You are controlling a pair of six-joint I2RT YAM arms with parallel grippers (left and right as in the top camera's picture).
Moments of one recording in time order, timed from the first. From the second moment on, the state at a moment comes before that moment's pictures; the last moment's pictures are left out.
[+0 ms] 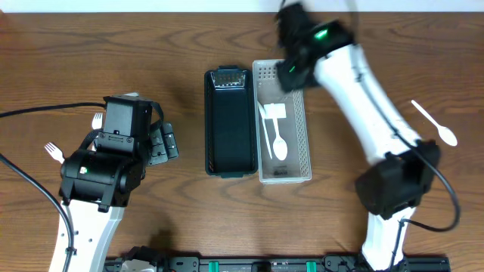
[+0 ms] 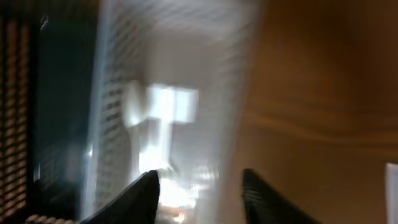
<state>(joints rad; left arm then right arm) -0.21 1.09 1.22 -1.19 -0.24 -0.38 0.37 2.05 2.15 -1.35 0.08 0.18</state>
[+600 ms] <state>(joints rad) -0.21 1.09 1.22 -1.19 -0.24 -0.38 -0.31 1.84 2.23 -1.69 0.08 0.00</state>
